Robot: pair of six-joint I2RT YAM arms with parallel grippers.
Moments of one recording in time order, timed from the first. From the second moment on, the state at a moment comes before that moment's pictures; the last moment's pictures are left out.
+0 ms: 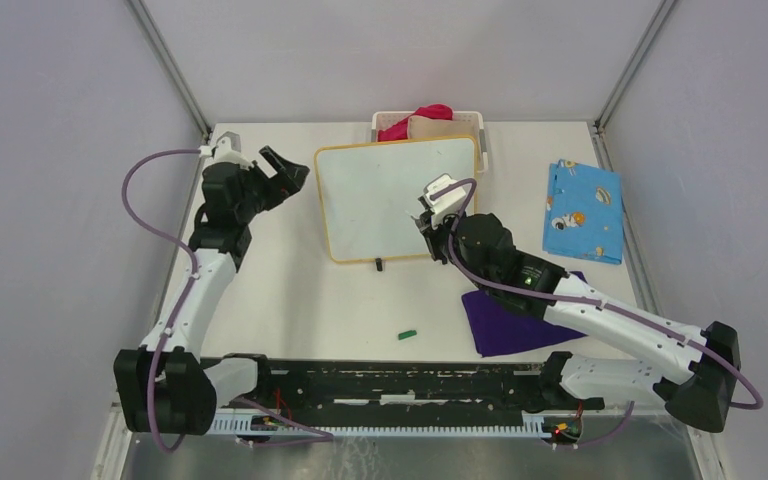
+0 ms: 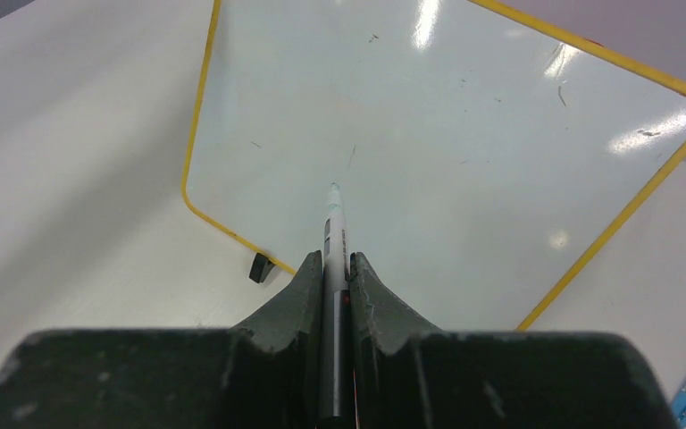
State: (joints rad) left arm -0.05 1.13 0.89 -0.07 0.14 -0.62; right arm 0.97 1.11 0.95 -0.09 0.40 -0.01
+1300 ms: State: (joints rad) left arm -0.01 1.61 0.60 0.87 0.81 -0.60; right arm 1.00 1.13 0.94 -0.02 0.32 -0.04
